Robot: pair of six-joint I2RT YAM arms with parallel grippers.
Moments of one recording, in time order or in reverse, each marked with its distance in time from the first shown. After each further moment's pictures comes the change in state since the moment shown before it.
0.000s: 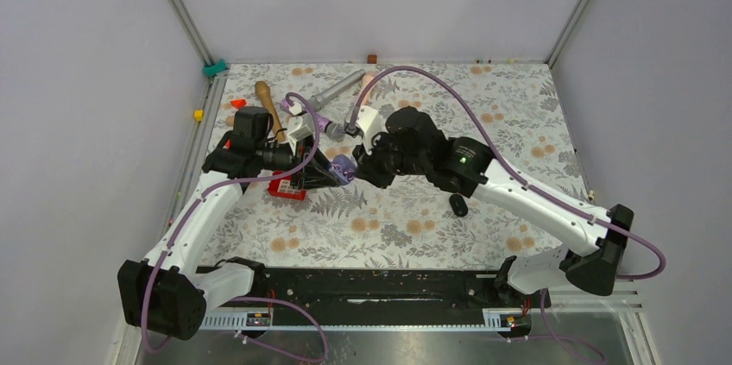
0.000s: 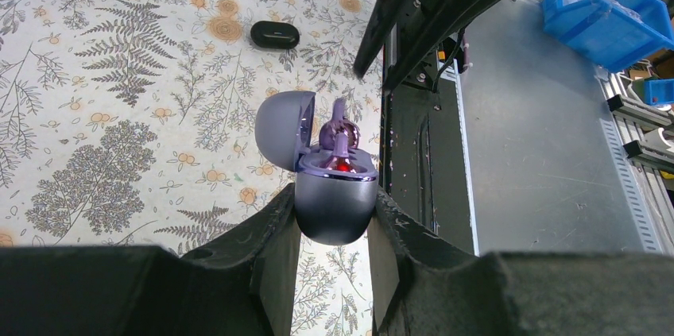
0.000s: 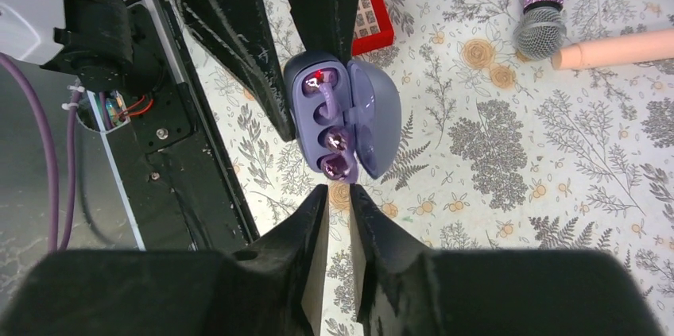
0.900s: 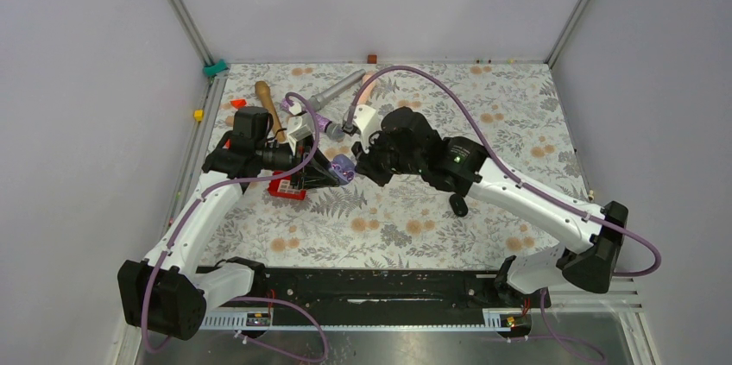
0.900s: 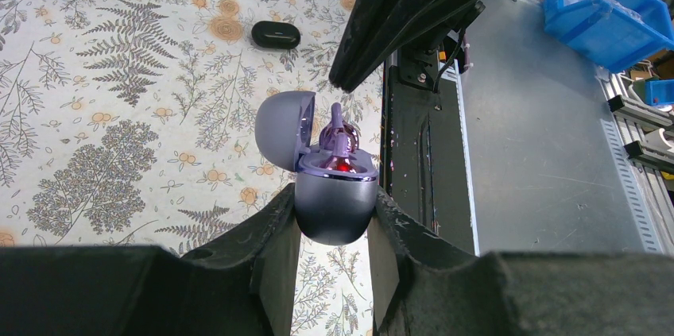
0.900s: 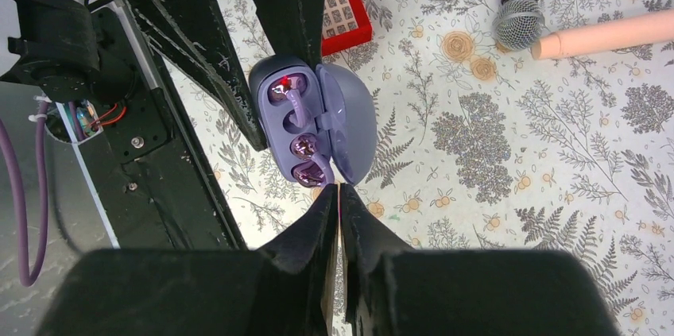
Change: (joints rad) left arm 0.002 0.000 0.000 0.000 0.000 0.000; right arm 0.002 0.000 0.000 -0.002 0.065 0.000
